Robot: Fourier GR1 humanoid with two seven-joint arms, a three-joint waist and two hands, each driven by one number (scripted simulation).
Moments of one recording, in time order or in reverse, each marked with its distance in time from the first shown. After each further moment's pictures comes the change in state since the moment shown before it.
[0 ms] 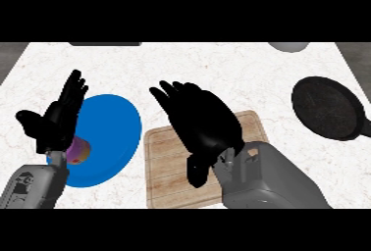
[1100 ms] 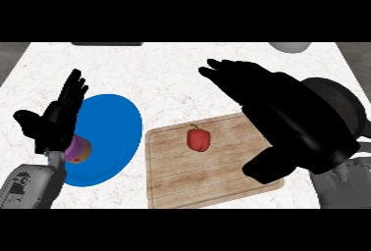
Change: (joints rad) left arm -0.001 0.051 -0.056 -0.009 0.056 0.039 0.002; right arm 0.016 -0.383 -0.083 -0.242 -0.190 -0.095 -0.111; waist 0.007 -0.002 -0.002
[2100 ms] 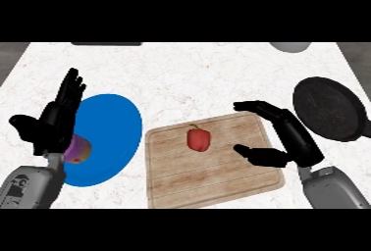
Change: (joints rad) left arm 0.010 0.017 -0.026 -0.032 0.012 0.047 -0.022; right arm 0.492 0.066 -0.094 0.377 -0.070 -0.554 -0.857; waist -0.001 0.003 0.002
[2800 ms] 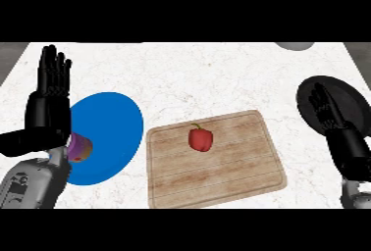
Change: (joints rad) left arm -0.056 -0.059 0.016 -0.120 -0.056 0.139 -0.163; right arm 0.201 -0.006 -0.282 -0.051 -0.359 0.014 0.022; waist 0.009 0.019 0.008
